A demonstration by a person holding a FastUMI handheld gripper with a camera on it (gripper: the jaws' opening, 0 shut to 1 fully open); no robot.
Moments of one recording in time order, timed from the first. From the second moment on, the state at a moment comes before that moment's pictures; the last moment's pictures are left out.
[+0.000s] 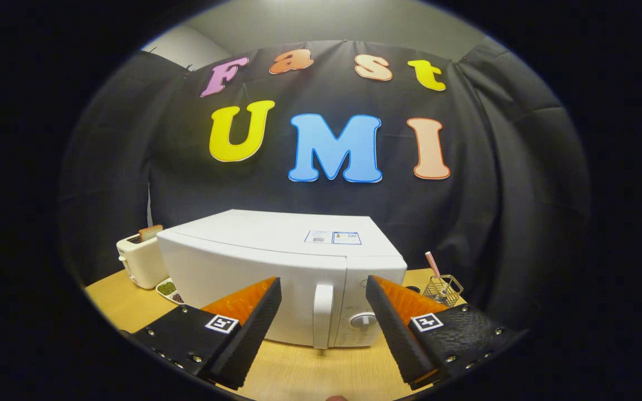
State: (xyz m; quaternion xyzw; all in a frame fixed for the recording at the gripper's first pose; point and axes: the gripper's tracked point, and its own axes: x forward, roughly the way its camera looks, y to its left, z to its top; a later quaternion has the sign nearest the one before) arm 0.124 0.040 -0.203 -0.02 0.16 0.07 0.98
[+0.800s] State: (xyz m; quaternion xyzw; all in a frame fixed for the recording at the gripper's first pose) arm 0.141 0.046 -0.294 -0.04 0.27 0.09 0.96
